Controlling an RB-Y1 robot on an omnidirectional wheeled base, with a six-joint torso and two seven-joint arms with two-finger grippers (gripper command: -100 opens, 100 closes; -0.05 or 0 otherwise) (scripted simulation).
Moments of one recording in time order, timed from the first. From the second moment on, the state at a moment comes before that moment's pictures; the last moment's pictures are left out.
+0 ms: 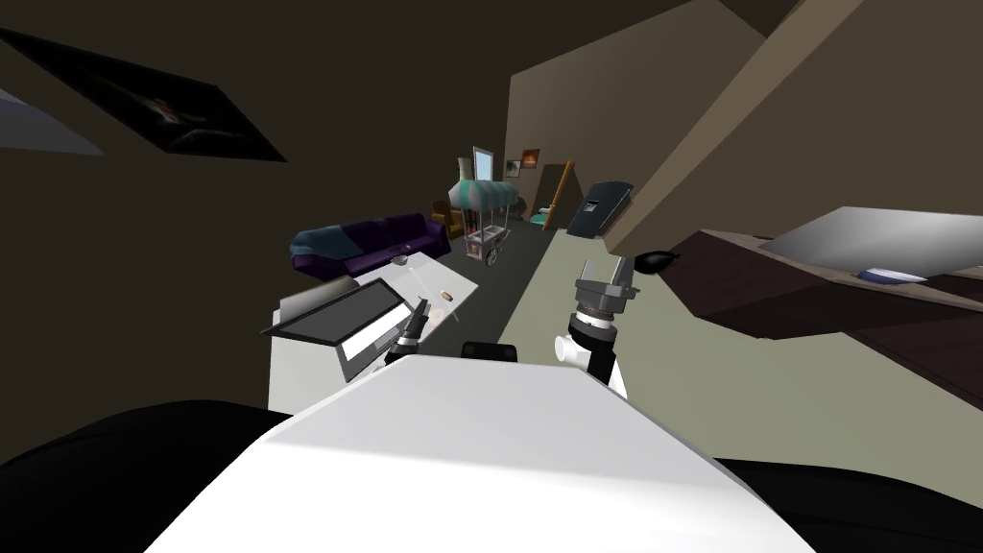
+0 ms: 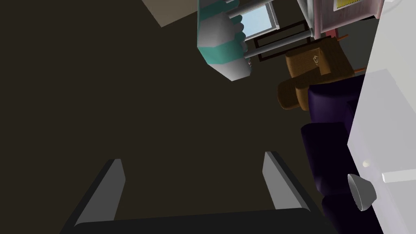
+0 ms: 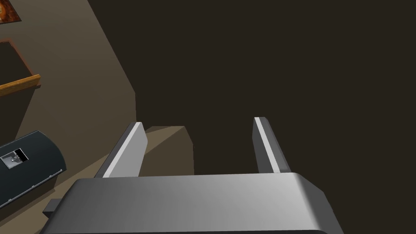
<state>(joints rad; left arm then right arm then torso) 0.65 0.25 0.04 -1.71 -0.13 -0.78 0.03 0.50 0.00 -0.05 -2.30 0.07 -0.64 -0.16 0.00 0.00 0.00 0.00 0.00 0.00</state>
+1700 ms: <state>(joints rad) 0.75 0.40 0.06 -1.20 -0.23 -0.94 0.18 0.50 0.00 -0.05 -2.30 0.07 -0.64 -0.16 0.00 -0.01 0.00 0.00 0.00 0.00</state>
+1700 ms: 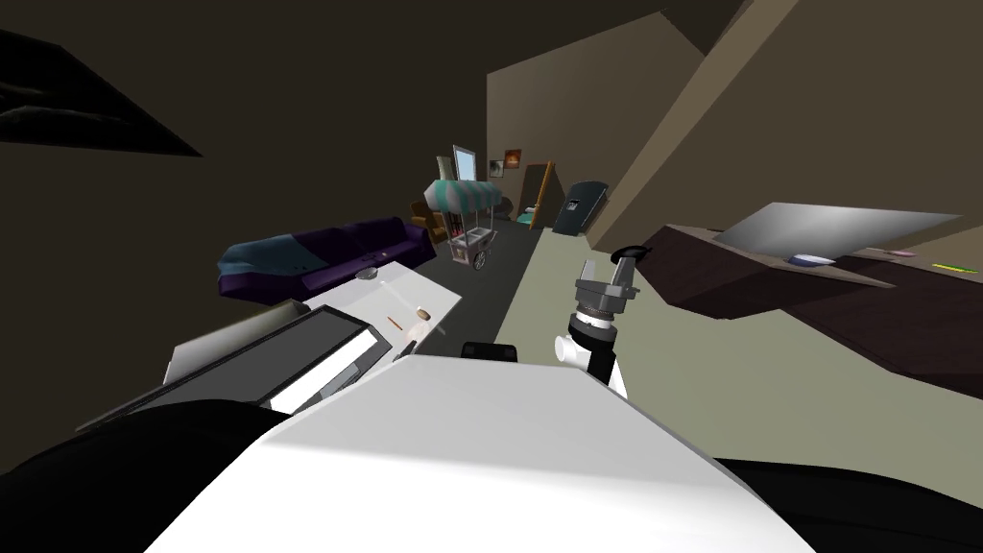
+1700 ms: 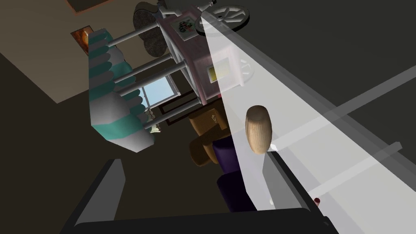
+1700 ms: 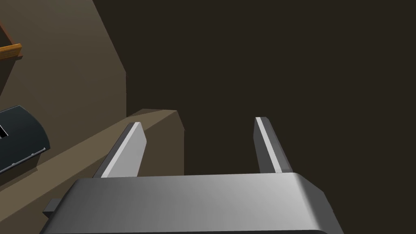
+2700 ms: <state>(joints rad) 0.78 0.46 0.06 -0.95 -0.30 -1.00 0.25 0.50 0.00 -0.05 -2.30 0.07 -0.64 -0.16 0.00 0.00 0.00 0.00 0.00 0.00</state>
